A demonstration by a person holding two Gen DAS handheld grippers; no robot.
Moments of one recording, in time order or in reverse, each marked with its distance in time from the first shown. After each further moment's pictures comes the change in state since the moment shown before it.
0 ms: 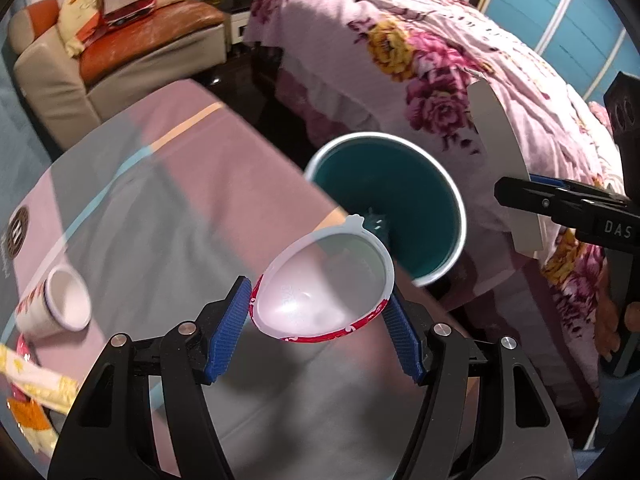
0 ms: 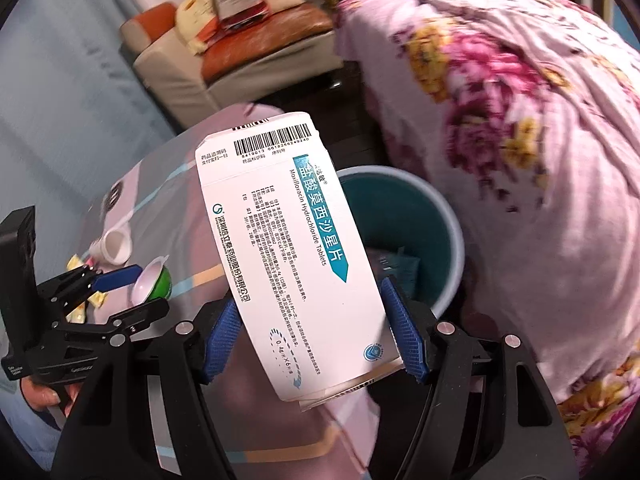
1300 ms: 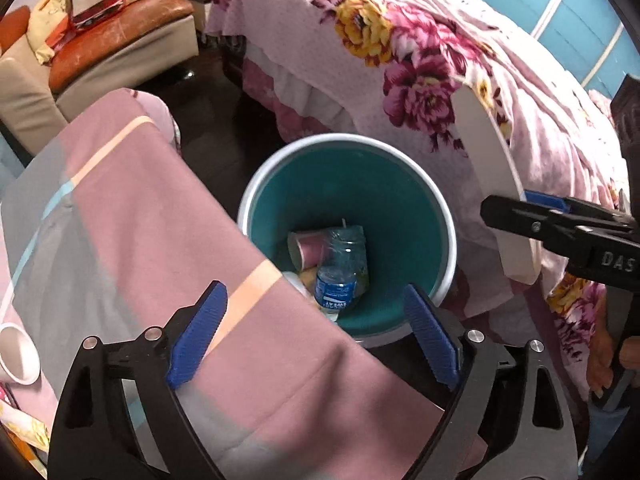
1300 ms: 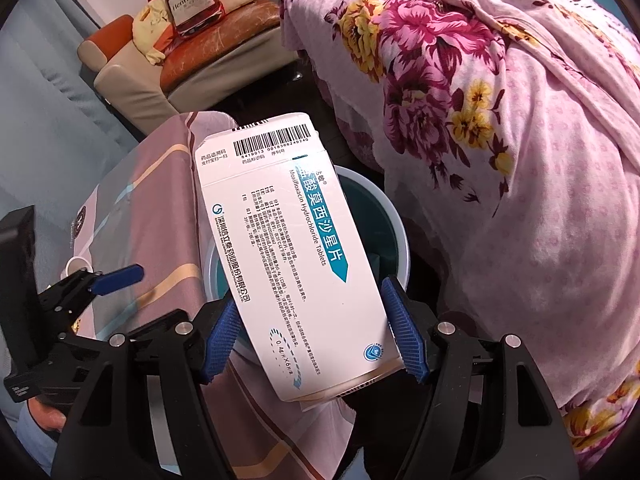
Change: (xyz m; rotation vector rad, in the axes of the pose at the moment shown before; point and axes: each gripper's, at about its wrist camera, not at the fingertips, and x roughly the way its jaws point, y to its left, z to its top) left arm 0.064 -0.042 0.041 0.019 0.050 -0.024; right arm 0.032 -0.059 0.015 0.096 0.048 -0.030
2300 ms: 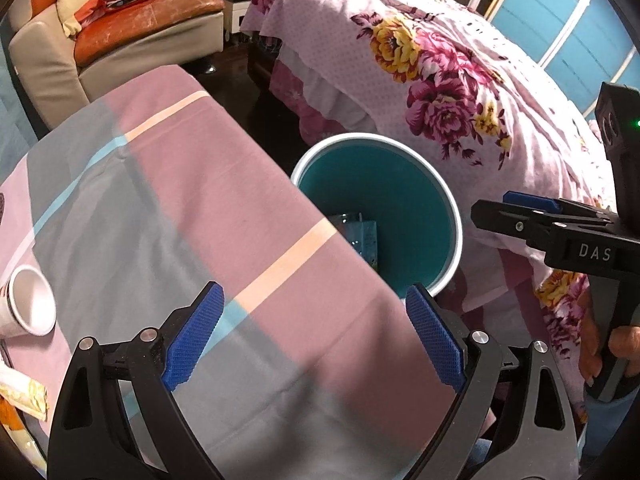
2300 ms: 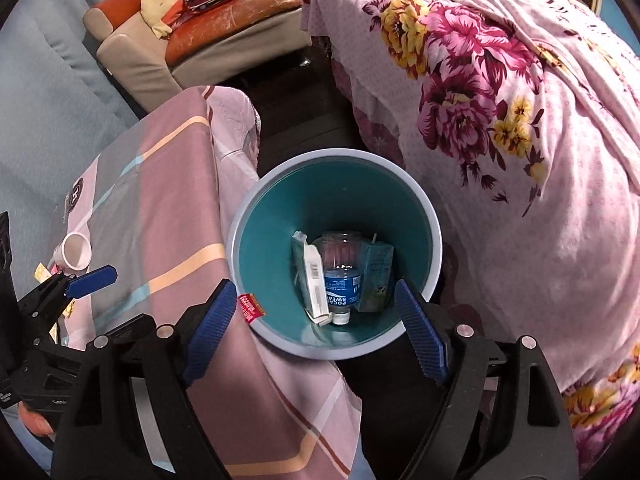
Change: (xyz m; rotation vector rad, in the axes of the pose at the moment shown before) left arm -0.039 0.045 -0.040 -0.087 -0.040 -0.026; right arm 0.002 0.056 -0.008 -0.070 0.046 -0.063
